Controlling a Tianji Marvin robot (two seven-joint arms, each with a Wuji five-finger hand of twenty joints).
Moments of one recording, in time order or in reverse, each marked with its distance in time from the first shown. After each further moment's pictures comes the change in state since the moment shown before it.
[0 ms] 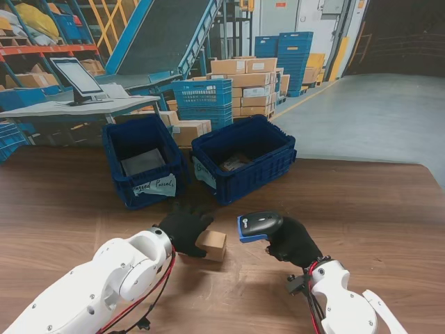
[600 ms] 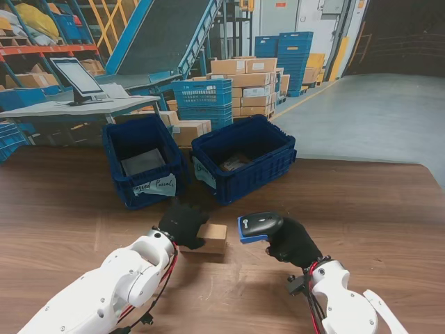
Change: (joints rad) left arm -0.002 -0.035 0.037 0.108 -0.008 0.073 0.328; right arm 0.003 0.002 0.002 0.009 0.011 -0.003 0.012; left_hand 0.131 -0.255 0.201 -0.098 0.221 -0.108 0.759 0.359 0.538 -0.161 0.358 0.286 0.414 -0.066 0.220 0.293 0.135 0.012 0.177 0.036; right_hand 0.000 0.000 0.000 0.000 0.000 0.000 0.000 0.000 0.000 0.000 0.000 0.000 0.000 0.000 0.000 0.000 0.000 0.000 0.000 0.000
